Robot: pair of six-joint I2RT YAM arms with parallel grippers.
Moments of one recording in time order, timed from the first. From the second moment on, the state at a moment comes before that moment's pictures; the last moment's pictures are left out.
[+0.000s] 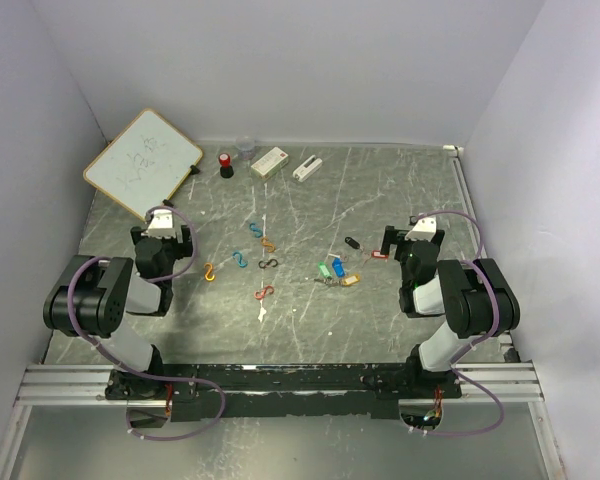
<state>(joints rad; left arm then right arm) -0.08 1.63 0.25 1.19 -0.20 0.06 0.05 1.63 0.25 1.20 0.19 -0.03</state>
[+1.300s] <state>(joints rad) -0.11 1.28 0.79 0.32 -0.10 -0.38 0.13 1.35 0.80 0.28 0.10 0.12</state>
